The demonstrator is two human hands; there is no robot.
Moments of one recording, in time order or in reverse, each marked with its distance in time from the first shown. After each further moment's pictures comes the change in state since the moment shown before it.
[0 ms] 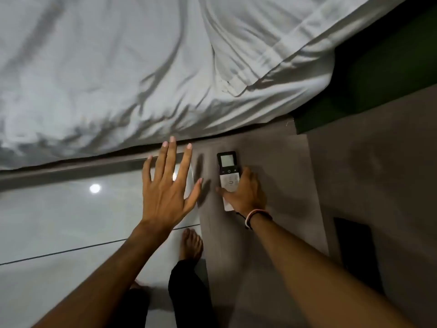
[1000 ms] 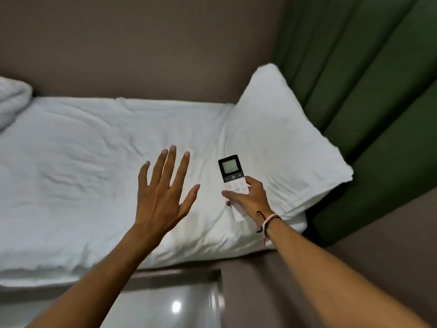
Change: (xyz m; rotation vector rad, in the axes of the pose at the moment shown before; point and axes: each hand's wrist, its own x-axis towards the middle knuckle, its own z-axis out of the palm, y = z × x) left_hand 0.092 -0.074 -0.355 0.178 0.519 0.025; right_hand -0.095 -0.264 -0.268 0.798 0.041 -0.442
